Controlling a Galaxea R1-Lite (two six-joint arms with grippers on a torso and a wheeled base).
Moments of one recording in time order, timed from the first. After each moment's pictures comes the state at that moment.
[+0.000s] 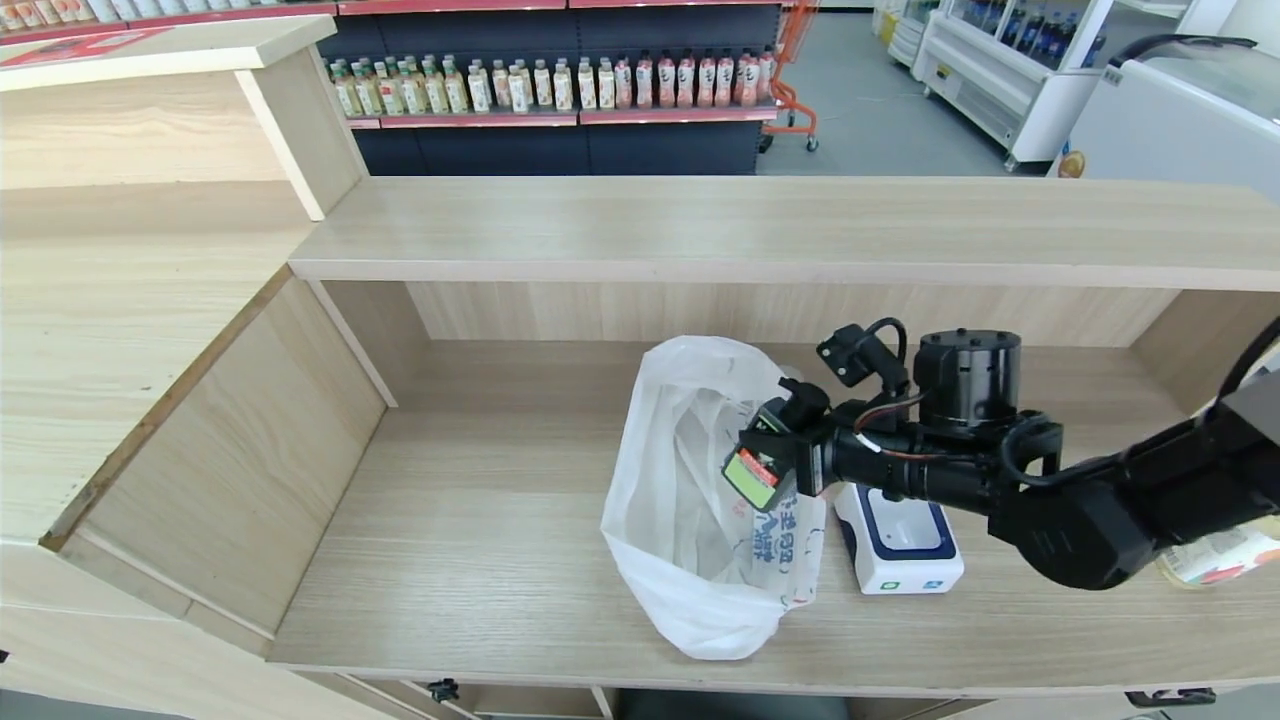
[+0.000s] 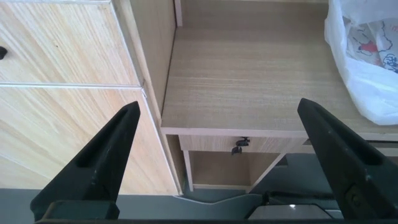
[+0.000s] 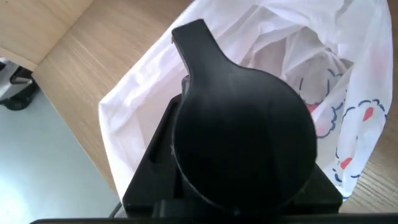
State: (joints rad) left arm 0.00 0.00 0.00 0.00 -0.02 0.00; right arm 0.43 1.95 -0.86 -0.82 0.36 -0.04
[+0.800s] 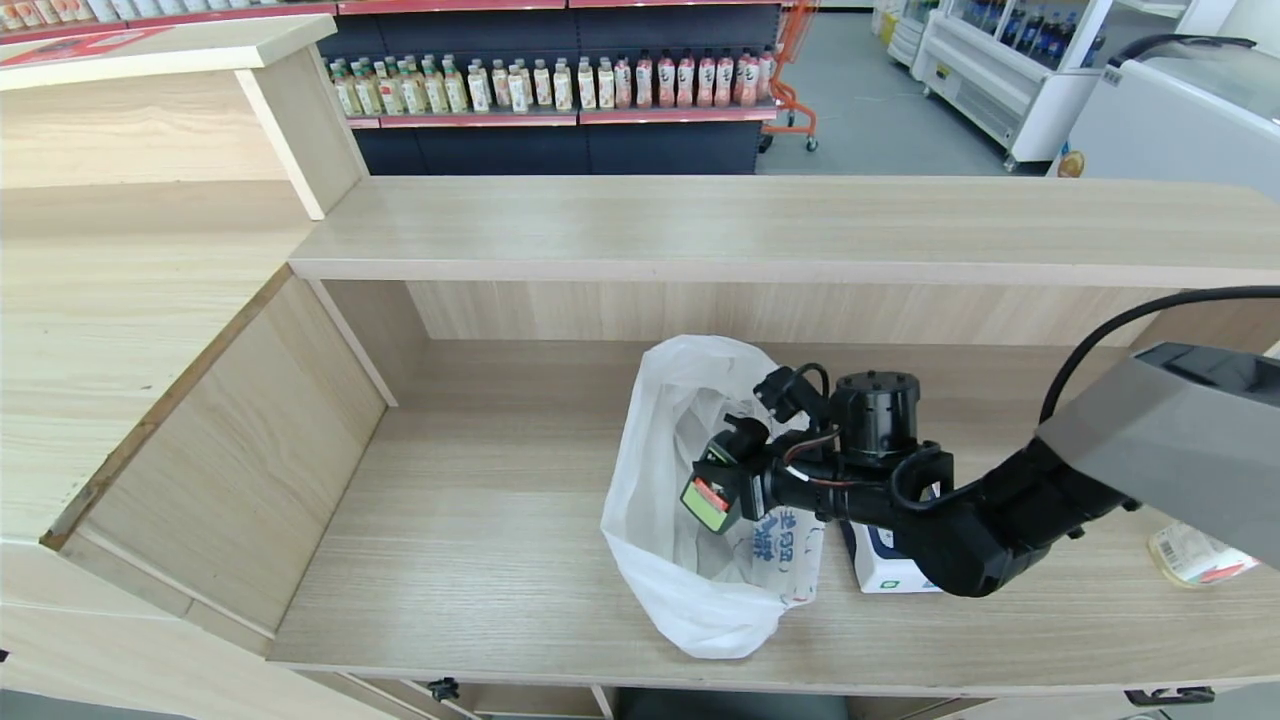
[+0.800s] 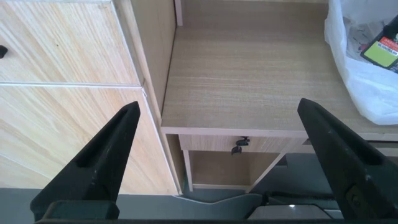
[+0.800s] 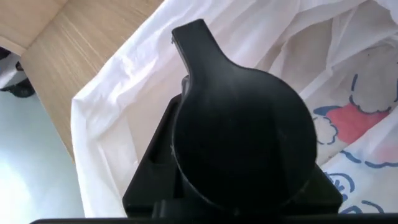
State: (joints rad) left arm 0.00 0.00 0.00 0.00 -0.02 0.00; right arm 0.48 2.17 -0.96 -0.92 0.38 -0.06
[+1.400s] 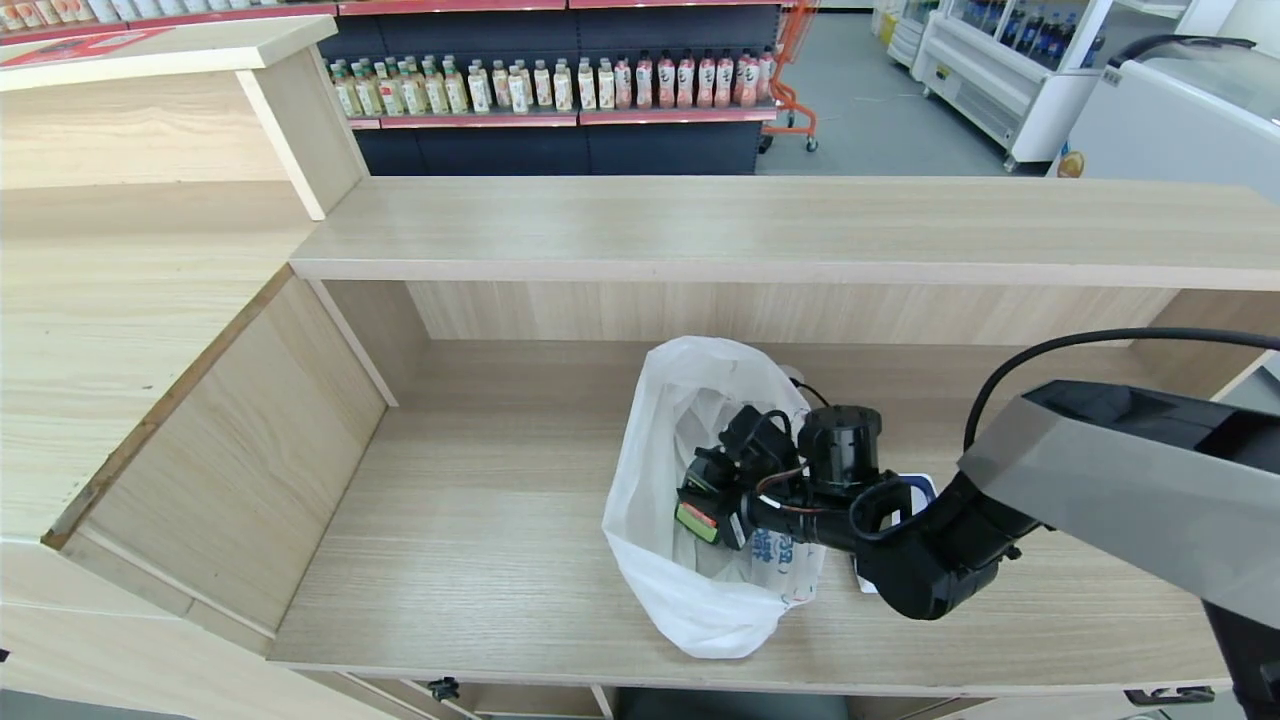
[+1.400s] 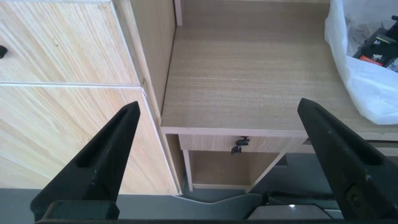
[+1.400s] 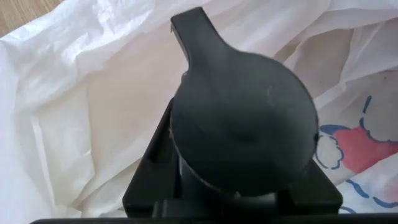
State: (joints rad) left arm 0.00 0.00 0.00 0.00 -0.02 0.00; right arm 0.49 2.31 -0.99 -1.02 0.36 -0.30
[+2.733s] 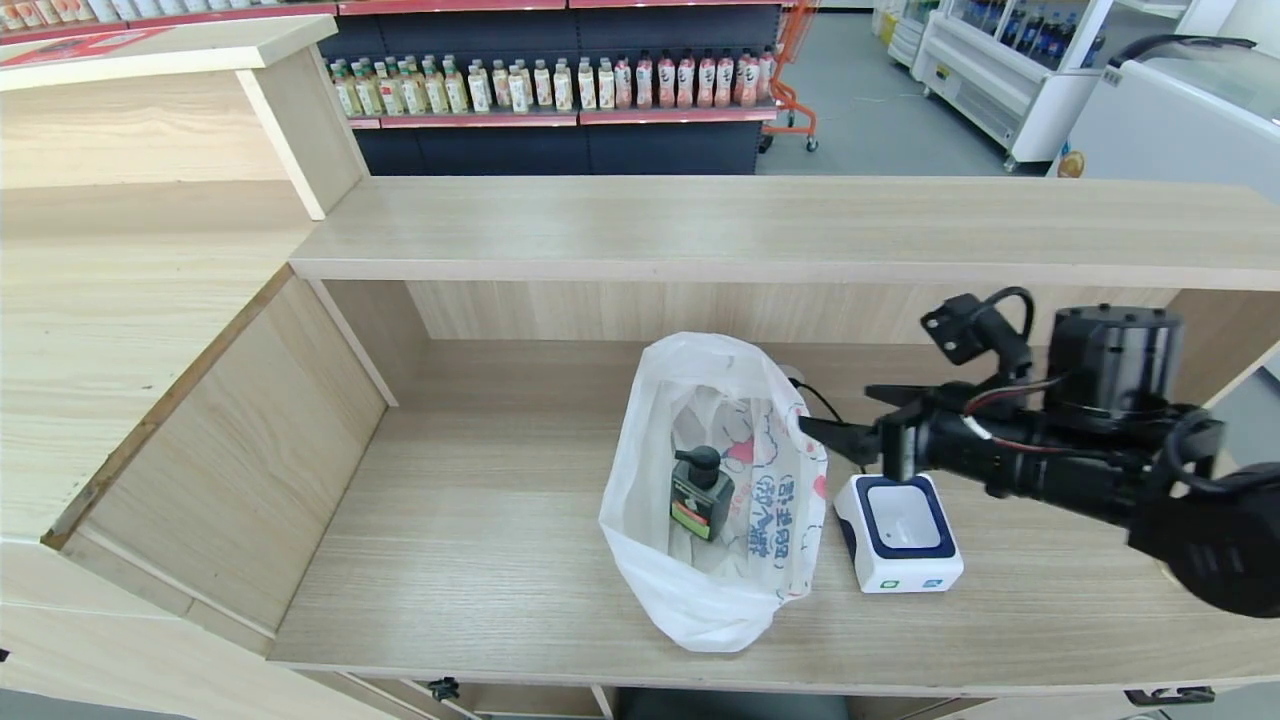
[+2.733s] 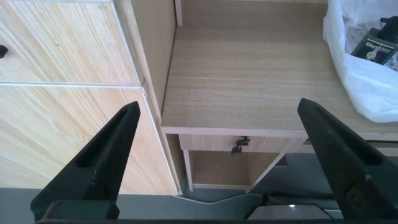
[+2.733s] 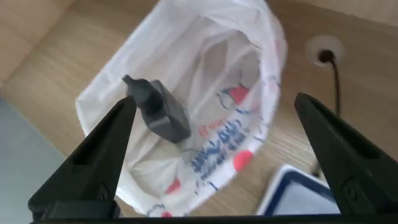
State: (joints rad) left arm 0.00 0.00 0.00 0.00 -0.02 0.00; right arm 0.31 1.69 -0.71 -0.74 0.25 -0.07
